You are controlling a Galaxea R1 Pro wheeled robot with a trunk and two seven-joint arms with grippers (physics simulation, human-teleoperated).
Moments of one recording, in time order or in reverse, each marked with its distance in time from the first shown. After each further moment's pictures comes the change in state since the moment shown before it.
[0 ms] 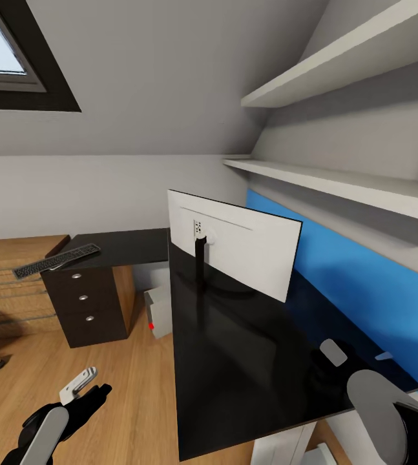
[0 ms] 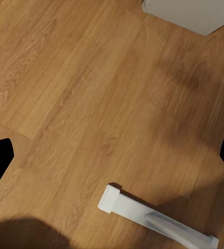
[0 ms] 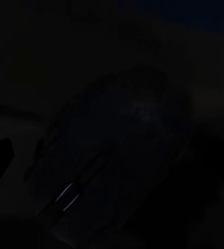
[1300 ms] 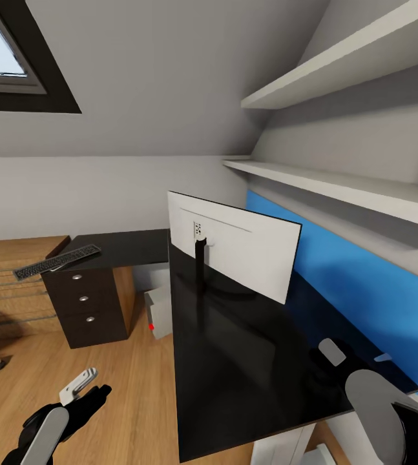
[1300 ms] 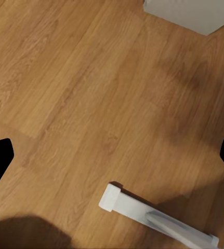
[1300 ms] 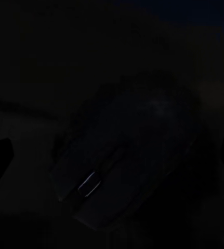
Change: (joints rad) left arm 0.000 0.000 -0.001 0.003 -0.001 0.000 0.004; right arm 0.001 0.009 -0.004 -0.011 -0.008 -0.003 0.004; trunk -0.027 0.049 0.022
